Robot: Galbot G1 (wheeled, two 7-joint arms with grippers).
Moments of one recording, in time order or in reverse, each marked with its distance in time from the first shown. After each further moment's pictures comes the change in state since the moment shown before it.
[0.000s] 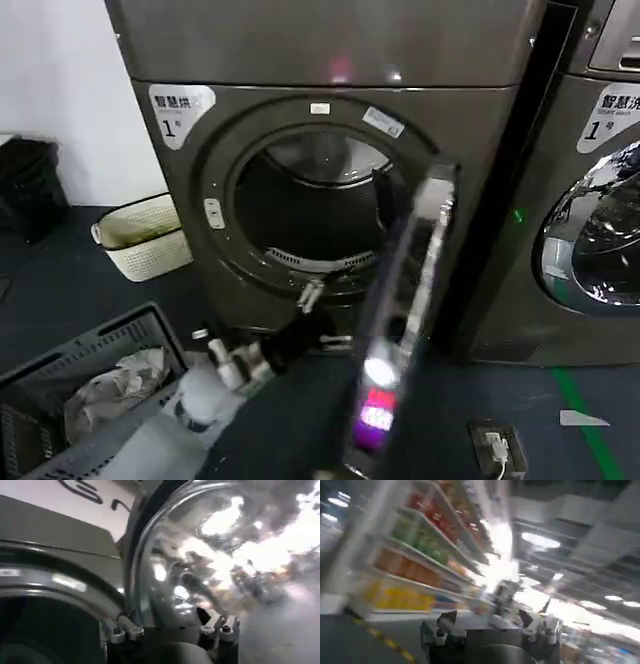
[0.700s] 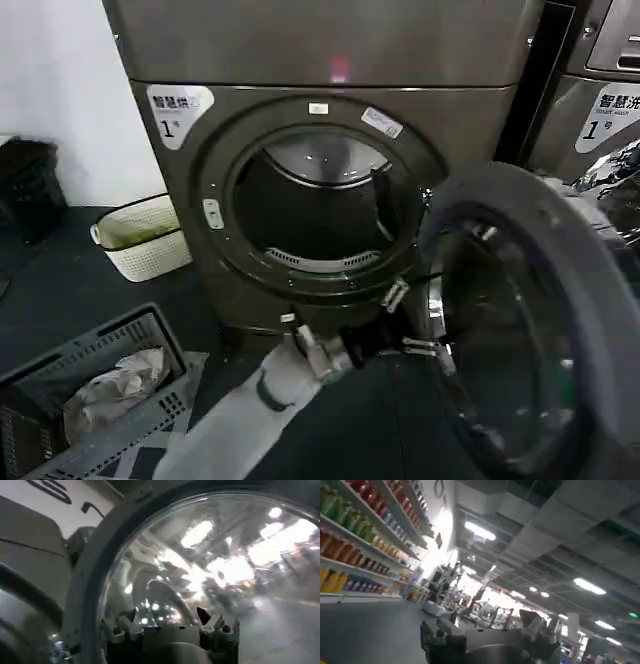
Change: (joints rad) left arm -0.178 -0.210 0.186 0.249 0.057 0.008 -0.010; right arm -0.015 0.015 0.088 -0.003 0.038 -0.019 0.033
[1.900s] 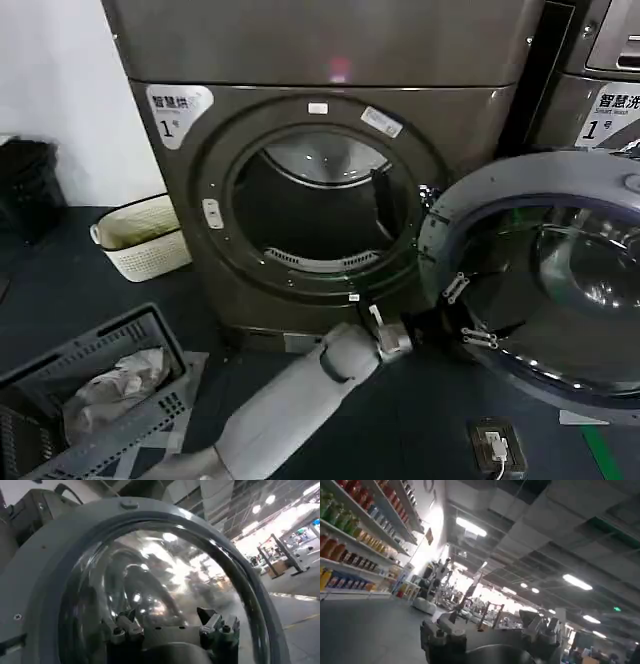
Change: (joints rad) left arm 0.050 0.192 0.013 -0.222 -0.009 0.294 -0.170; right arm 0.010 0.007 -0.024 -0.010 -0.002 0.012 -0.022
